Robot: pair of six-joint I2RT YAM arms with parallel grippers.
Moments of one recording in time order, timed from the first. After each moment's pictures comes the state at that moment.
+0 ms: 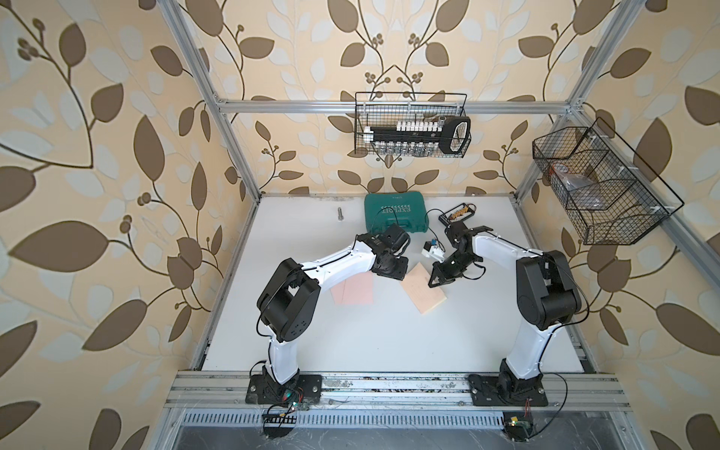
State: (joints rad) left arm -0.74 1.88 1.46 -0.68 0.11 -0.46; right arm 0.23 1.87 1.27 -0.95 -0.51 -0.18
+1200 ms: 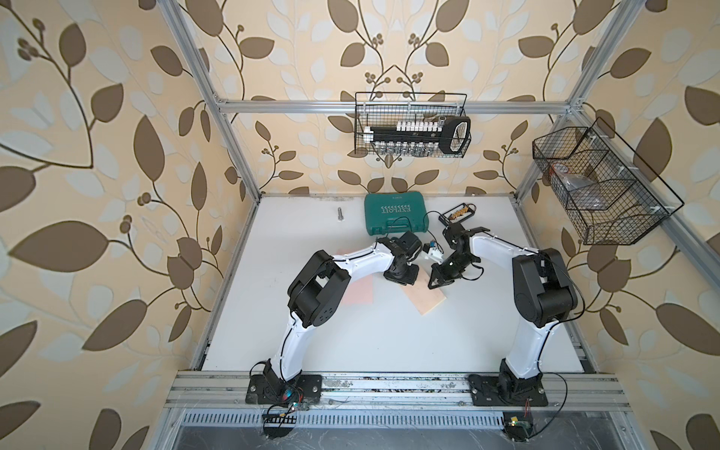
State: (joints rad) left arm -0.77 2.12 1.59 -0.67 0.15 -0.41; right arm 0.24 1.90 1.27 -0.94 -0.50 -0.18
